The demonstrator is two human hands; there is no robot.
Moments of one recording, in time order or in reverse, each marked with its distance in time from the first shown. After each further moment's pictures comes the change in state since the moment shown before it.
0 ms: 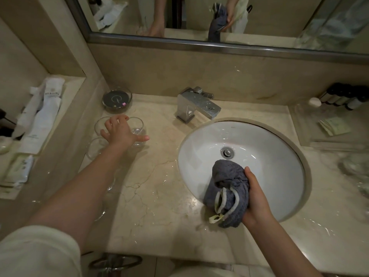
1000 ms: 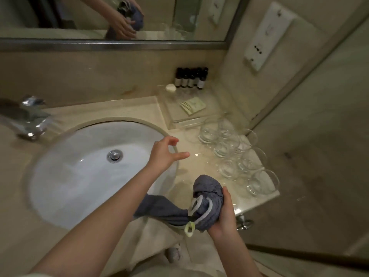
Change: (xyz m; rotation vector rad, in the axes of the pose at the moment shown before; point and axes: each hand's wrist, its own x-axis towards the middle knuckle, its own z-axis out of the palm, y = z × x) left_hand -0.281 0.340 0.198 -0.530 -0.662 0.578; right_hand -0.065 -0.102 -0.249 0.438 0.327 -0.196
